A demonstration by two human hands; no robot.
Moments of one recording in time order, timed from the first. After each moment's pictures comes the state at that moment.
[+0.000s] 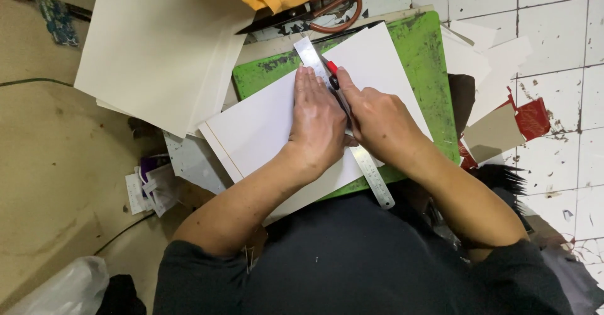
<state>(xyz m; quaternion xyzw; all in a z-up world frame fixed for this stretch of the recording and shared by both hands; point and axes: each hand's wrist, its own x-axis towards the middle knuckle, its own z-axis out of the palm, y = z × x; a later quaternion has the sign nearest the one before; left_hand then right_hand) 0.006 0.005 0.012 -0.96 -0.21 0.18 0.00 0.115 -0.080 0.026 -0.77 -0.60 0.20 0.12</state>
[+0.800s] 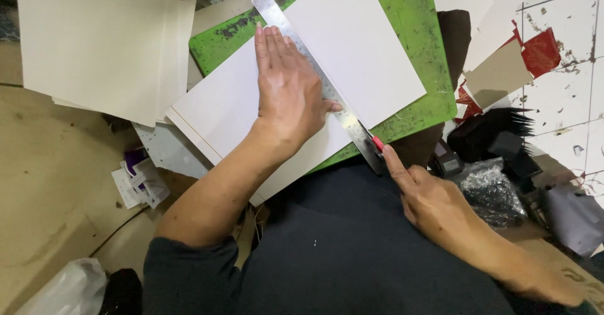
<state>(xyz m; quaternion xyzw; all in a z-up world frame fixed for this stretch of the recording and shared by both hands) -0.003 0.001 -0.005 -0.95 -0.20 0.18 0.17 0.057 -0.291 0.037 -0.77 -0.56 0.31 0.05</state>
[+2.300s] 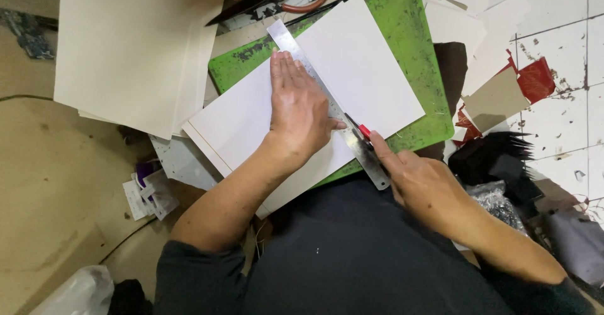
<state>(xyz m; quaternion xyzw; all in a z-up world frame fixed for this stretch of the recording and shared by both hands) 0.001 0.007 0.020 -0.97 -0.19 0.14 0.00 0.082 -0.218 0.059 -0.77 -0.56 0.29 -0.03</state>
